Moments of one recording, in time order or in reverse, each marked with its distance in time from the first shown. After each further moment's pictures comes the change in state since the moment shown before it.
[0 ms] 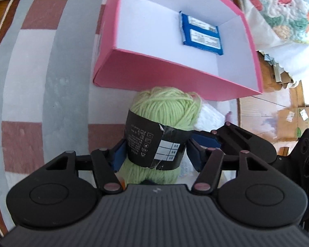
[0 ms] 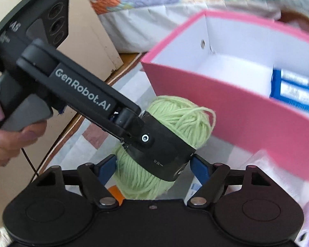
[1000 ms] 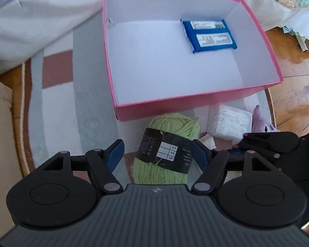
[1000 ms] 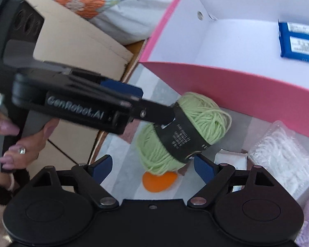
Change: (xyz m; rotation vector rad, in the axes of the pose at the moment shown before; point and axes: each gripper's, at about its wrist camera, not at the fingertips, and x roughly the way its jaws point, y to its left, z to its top) left arm -0.006 -0.034 0.033 0.240 0.020 0.291; right arm 0.029 -0.065 0.011 0.308 0.171 0.252
